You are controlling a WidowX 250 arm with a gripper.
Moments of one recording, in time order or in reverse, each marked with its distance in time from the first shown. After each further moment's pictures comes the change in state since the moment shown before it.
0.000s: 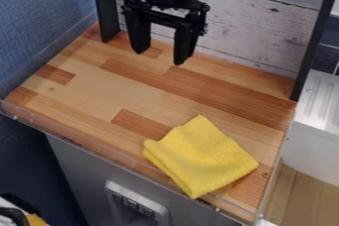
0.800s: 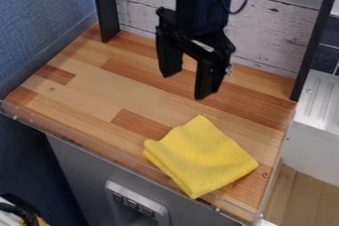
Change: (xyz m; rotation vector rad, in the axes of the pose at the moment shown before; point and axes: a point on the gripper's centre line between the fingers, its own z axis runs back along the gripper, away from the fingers) arm -0.021 -0.051 -0.012 0.011 -0.054 -0.382
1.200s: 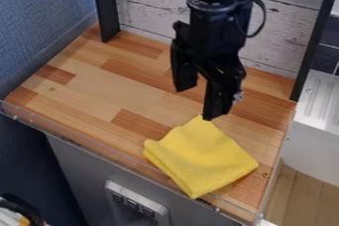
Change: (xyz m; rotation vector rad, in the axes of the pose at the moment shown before) arm -0.002 -0.024 -0.006 0.009 -0.025 -0.155
